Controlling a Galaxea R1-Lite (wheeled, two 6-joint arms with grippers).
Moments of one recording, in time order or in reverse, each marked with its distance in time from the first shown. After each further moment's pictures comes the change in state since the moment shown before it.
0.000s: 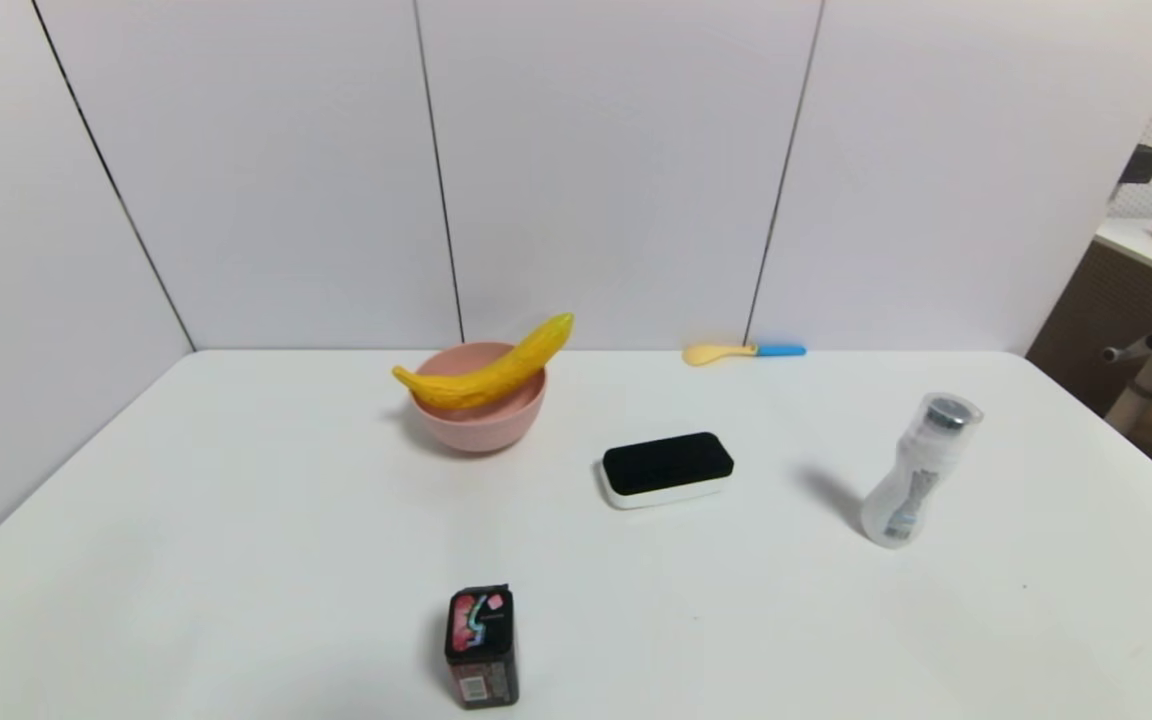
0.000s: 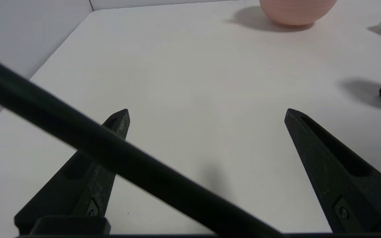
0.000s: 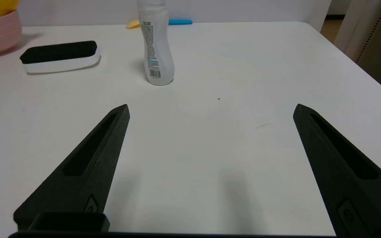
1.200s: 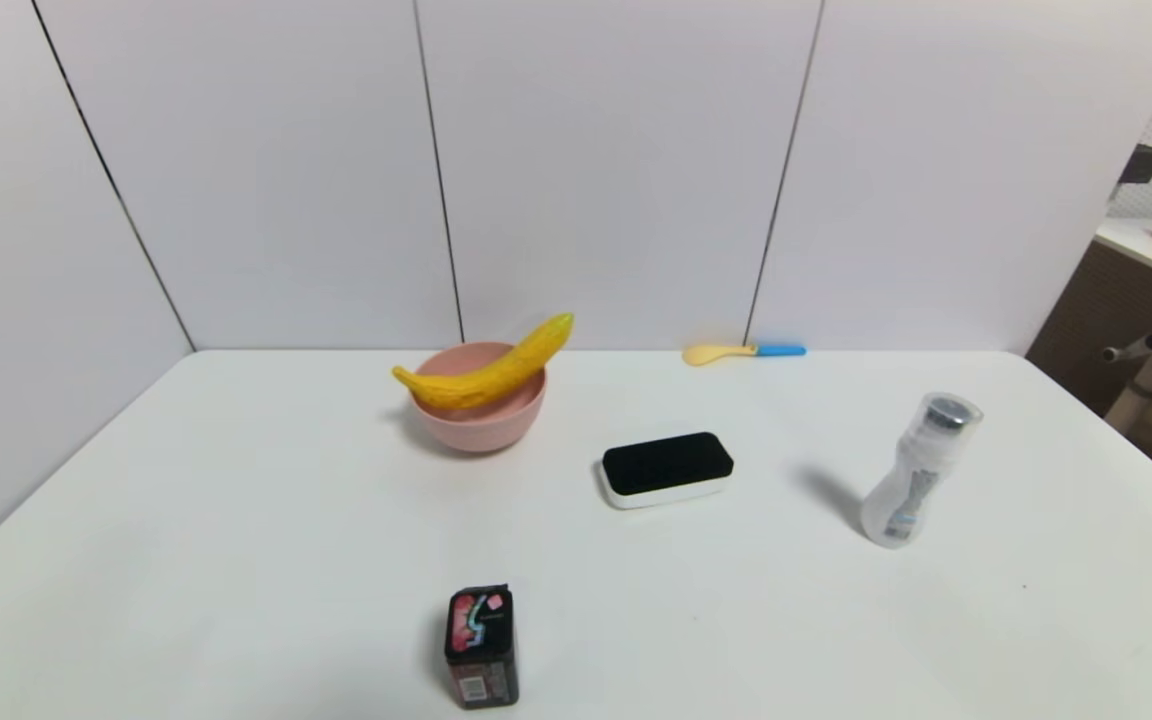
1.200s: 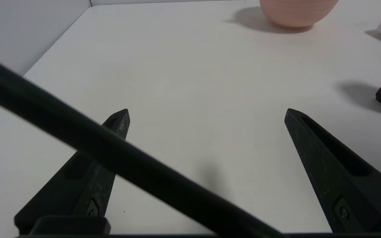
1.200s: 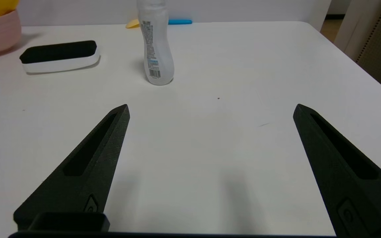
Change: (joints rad) left arm 0.000 -0.004 0.002 0.001 0.000 -0.021; right arm 0.000 0.000 0.000 0.001 -0.001 0.001
